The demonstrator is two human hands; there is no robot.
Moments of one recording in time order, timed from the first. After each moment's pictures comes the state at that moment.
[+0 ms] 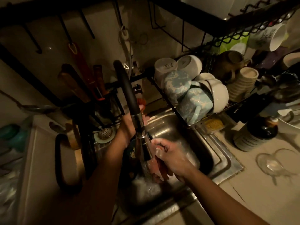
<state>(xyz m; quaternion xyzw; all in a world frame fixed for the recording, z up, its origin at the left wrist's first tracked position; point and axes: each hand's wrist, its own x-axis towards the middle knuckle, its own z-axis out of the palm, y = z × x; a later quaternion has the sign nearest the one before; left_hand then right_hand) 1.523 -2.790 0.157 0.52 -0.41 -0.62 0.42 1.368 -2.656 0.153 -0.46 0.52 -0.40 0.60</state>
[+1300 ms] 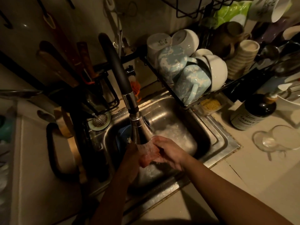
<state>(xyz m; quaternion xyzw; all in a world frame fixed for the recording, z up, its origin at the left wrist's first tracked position) 1.532 -2.652 0.089 0.55 -0.42 -0.66 0.30 1.375 -2.651 0.080 -0.20 0.48 -0.37 0.77</state>
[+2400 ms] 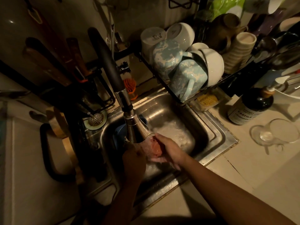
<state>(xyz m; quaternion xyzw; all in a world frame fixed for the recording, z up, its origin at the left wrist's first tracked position) 1.523 -2.637 0.050 0.73 -0.59 -0.28 0.20 1.371 -2.643 0.062 -0.24 0.51 -0.38 0.73</state>
